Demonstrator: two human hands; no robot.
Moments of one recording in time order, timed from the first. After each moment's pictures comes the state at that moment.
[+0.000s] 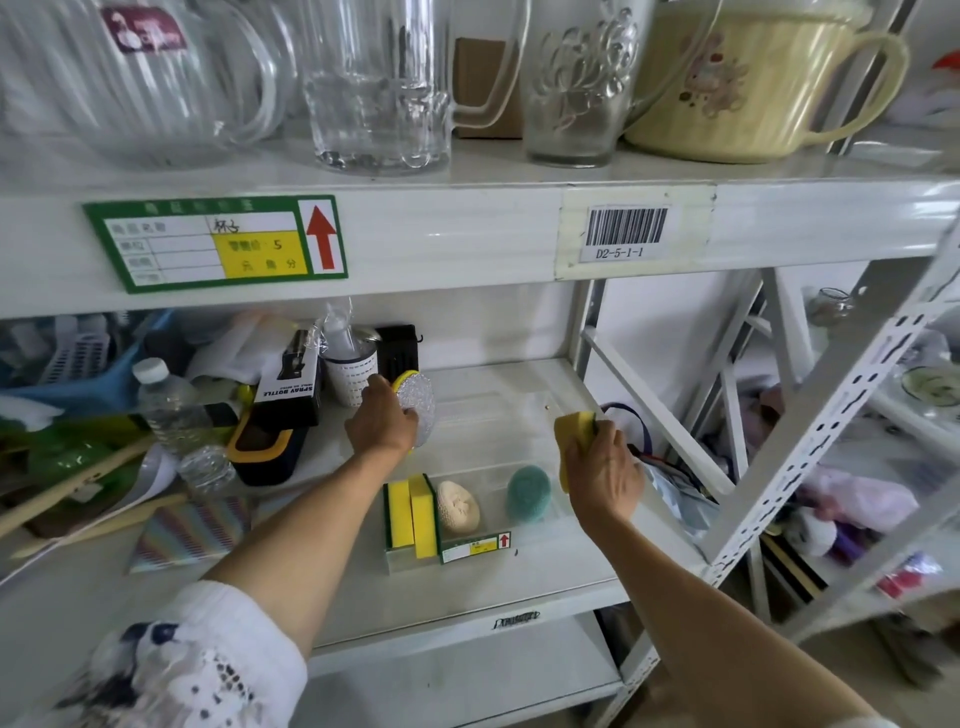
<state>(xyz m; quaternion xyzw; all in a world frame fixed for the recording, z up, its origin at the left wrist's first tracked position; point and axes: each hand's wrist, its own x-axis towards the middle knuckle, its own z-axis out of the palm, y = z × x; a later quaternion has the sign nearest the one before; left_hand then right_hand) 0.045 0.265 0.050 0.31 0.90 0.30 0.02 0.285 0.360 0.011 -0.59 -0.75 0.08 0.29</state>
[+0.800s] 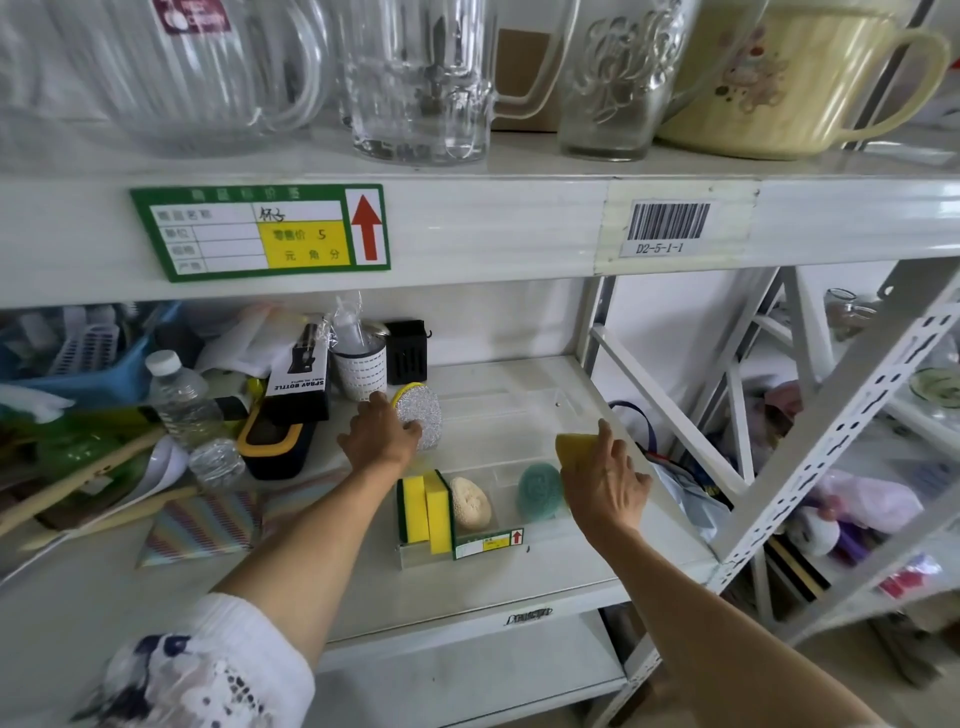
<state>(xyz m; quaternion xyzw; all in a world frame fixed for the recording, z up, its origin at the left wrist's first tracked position) 0.035 0.246 0.028 0.29 0.93 0.24 0.03 0.281 0.347 -0.005 -0.59 -0.78 0.06 0.21</state>
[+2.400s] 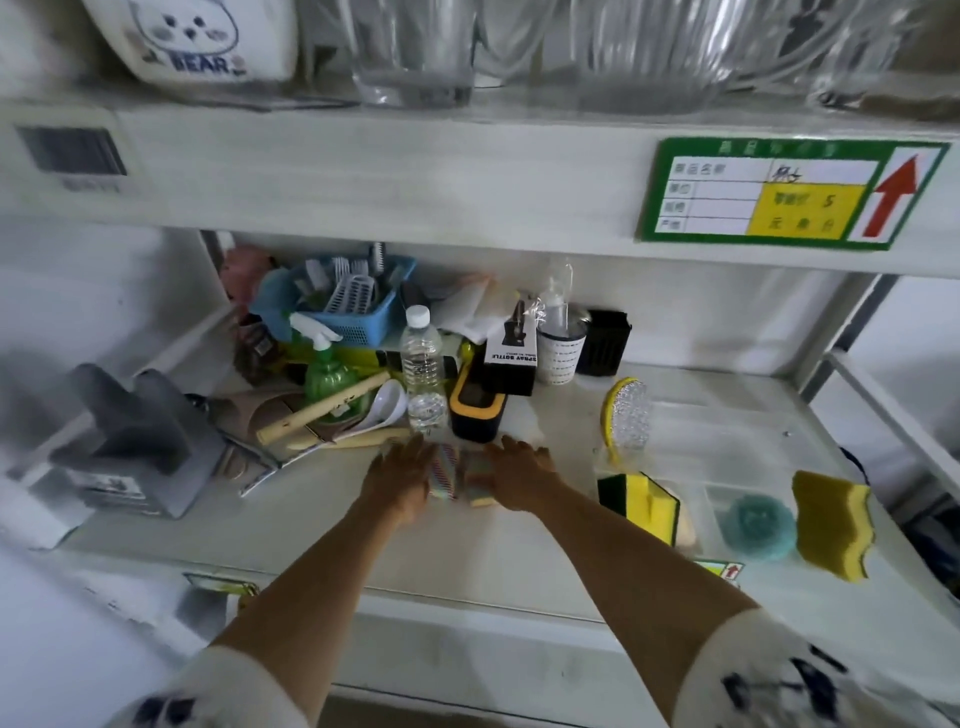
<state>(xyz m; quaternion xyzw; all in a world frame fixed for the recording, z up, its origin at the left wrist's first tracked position) -0.101 0.025 -0.042 0.39 0.92 -0.01 0.09 0.001 0.184 -0.028 -0.22 -0.97 0.04 -0.13</state>
